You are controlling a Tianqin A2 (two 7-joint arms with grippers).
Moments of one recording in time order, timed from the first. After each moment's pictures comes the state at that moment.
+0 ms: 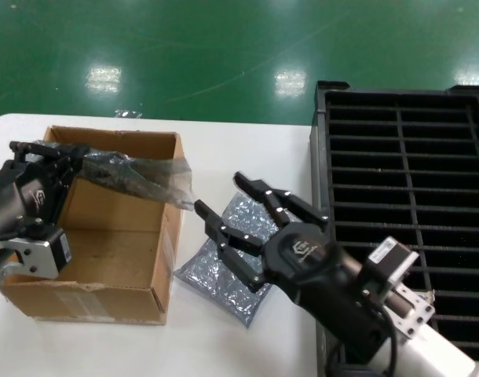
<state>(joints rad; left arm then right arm) -0.15 -0.69 1.46 -1.93 -0.88 0.55 0.11 0.20 0.23 -1.86 1.66 1.93 -0.56 -0.08</state>
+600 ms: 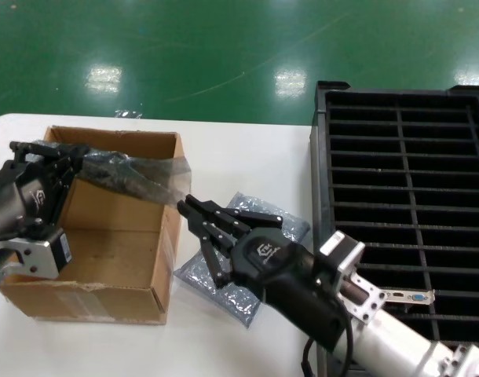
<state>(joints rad) -0.15 -0.69 1.46 -1.93 -0.88 0.55 0.11 0.31 0.19 -1.95 1.52 1.87 -0.56 -0.05</state>
